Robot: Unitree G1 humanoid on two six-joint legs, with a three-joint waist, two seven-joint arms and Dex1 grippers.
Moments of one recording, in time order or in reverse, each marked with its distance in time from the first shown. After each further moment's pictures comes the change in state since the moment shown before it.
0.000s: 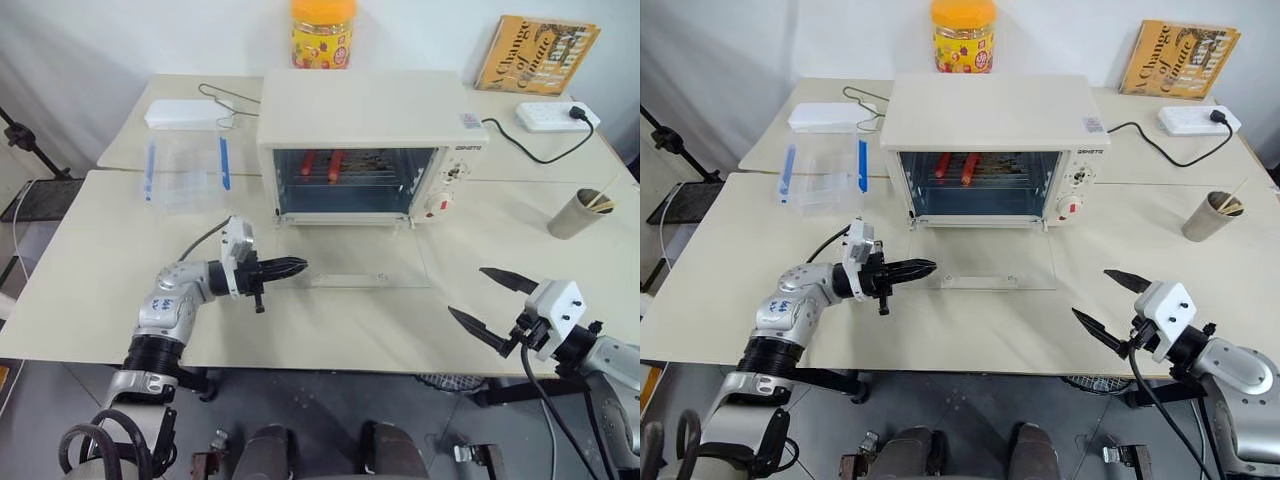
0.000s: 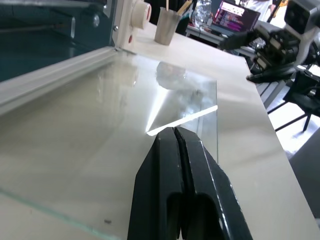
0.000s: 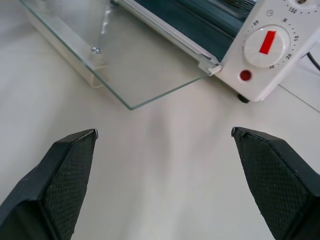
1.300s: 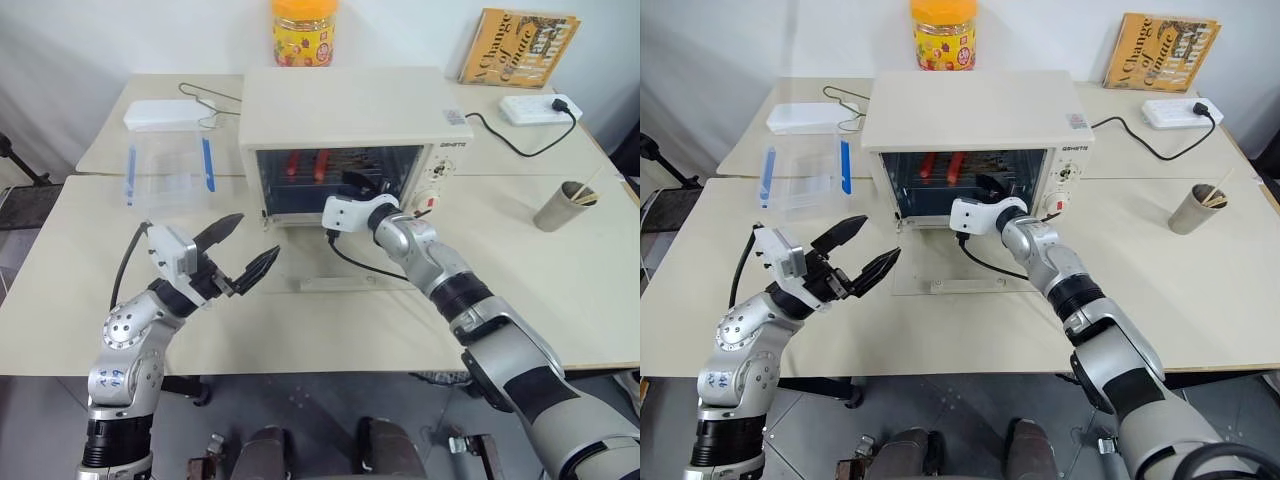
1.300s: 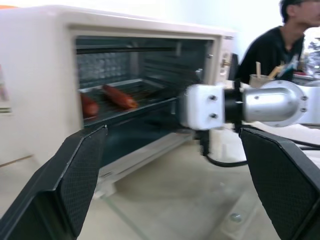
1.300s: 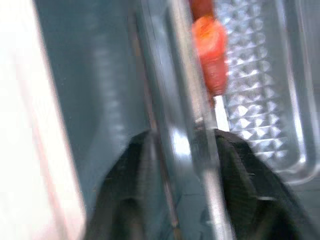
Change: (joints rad) left arm 0.345 -0.049 0.200 -0.637 -0.100 0.019 0.497; right arm -1.073 0.390 0.768 0.982 -0.989 -0.123 -0.837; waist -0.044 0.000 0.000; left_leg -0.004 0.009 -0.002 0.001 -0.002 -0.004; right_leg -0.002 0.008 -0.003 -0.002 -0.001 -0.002
